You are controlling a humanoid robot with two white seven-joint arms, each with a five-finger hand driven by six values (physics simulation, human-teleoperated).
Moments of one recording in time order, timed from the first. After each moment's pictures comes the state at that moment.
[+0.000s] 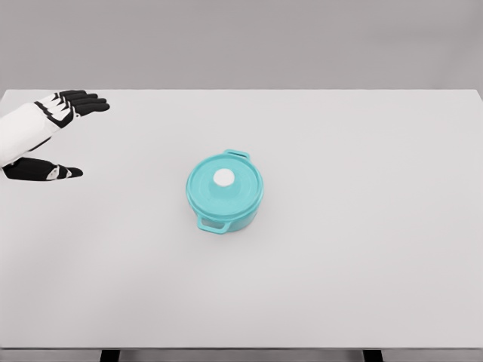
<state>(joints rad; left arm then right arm) -0.13 0.88 -0.06 -1.71 -0.14 -0.61 -0.31 0.07 0.00 -0.20 0.05 0.07 -0.22 -0.03</state>
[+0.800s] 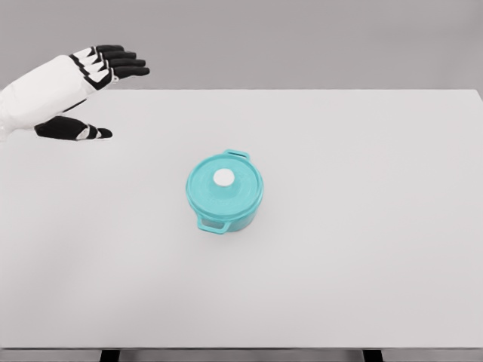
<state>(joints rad) -0.50 0.84 -0.28 -1.70 -0.23 -0.61 -0.35 0.07 0.00 -0.20 0.05 0.07 -0.22 -0.03</state>
